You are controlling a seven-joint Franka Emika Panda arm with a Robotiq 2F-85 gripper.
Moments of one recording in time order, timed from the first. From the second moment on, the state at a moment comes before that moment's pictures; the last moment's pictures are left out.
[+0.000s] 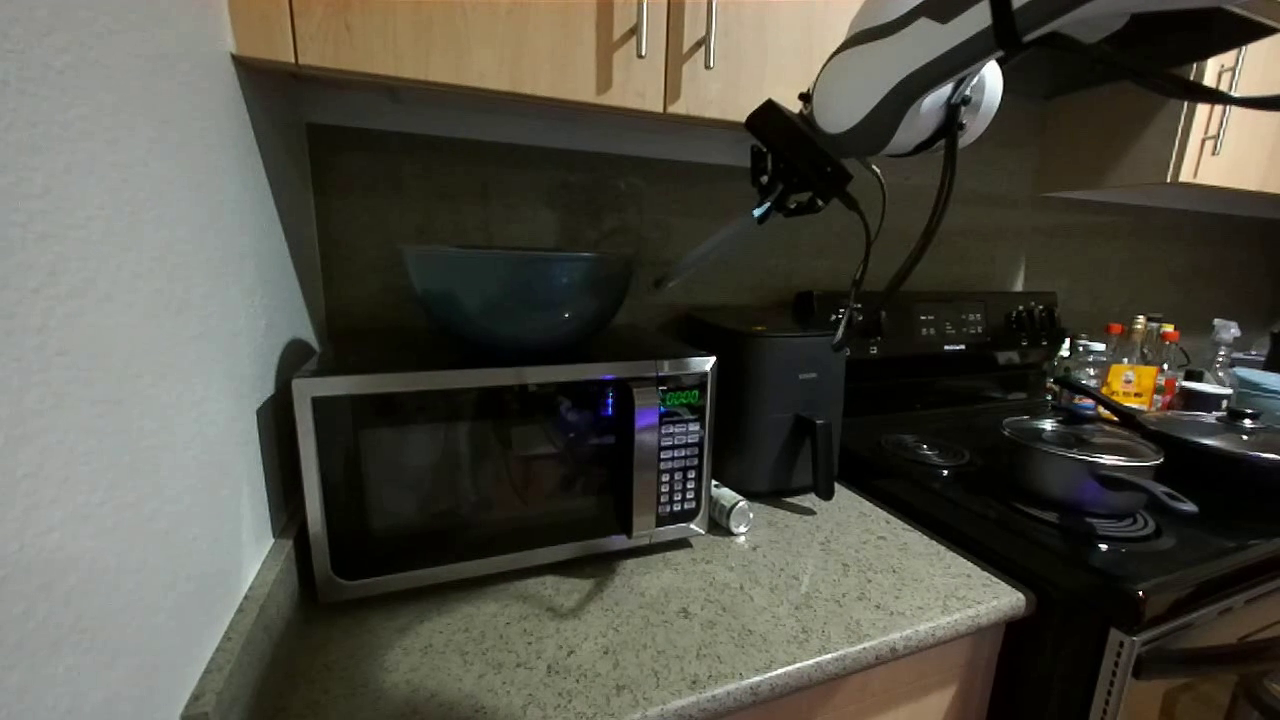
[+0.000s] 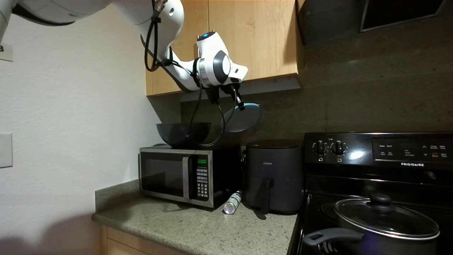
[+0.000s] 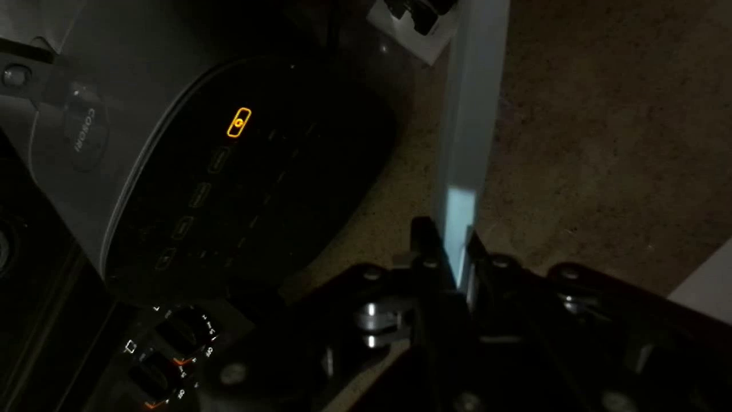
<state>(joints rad) 0.08 0.23 -0.11 -1.62 -0.09 2.79 1.12</state>
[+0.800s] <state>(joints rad) -0.04 0.17 0.09 -1.63 0.51 2.93 0.78</state>
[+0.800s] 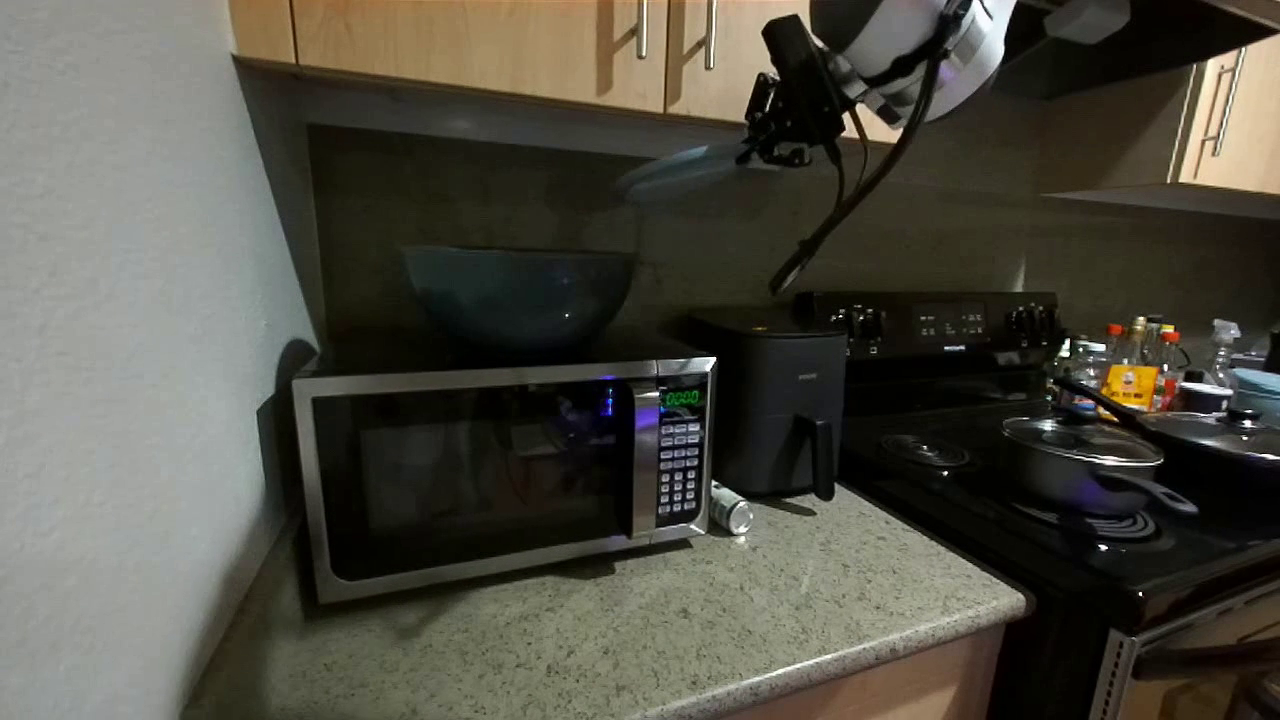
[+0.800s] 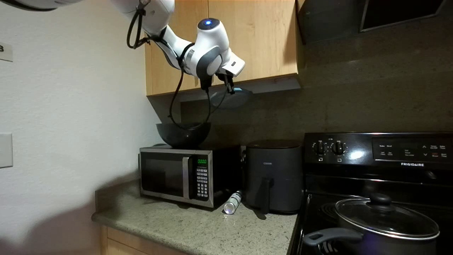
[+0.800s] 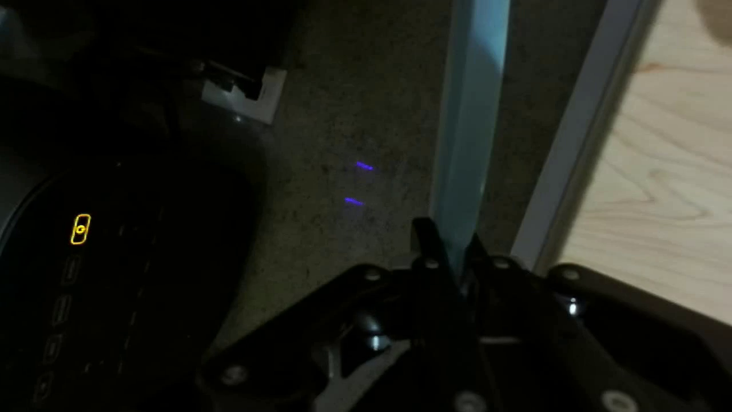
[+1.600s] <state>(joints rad) -0.01 0.17 0.10 -1.63 0.62 2.69 0.63</state>
